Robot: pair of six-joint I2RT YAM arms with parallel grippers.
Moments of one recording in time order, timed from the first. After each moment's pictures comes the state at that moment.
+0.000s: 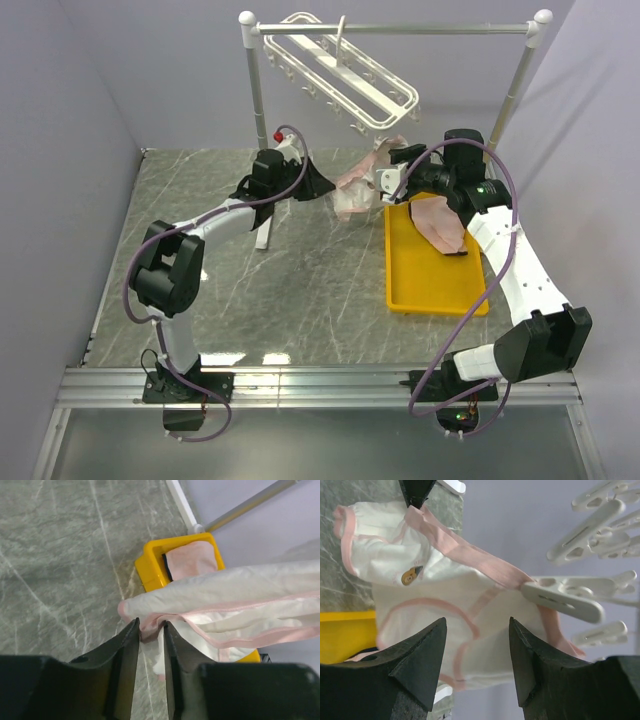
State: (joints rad) left arm -0.47 1.87 1.33 0.27 0.39 -0.65; right arm 0.20 1.37 1.40 -0.52 -0.62 -1.50
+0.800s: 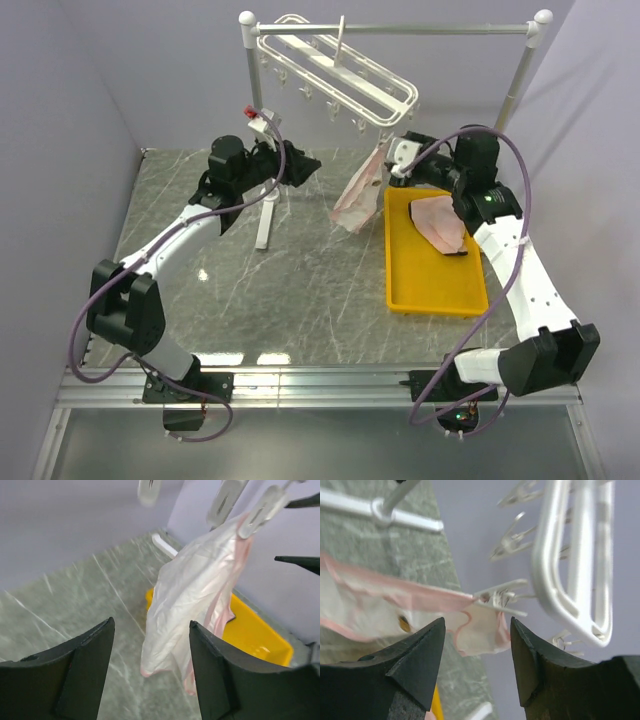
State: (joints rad) left arm -0.41 1.59 1.26 0.29 0.48 -0.35; right arm 0.20 1.32 1.38 -0.36 -0.64 -1.14
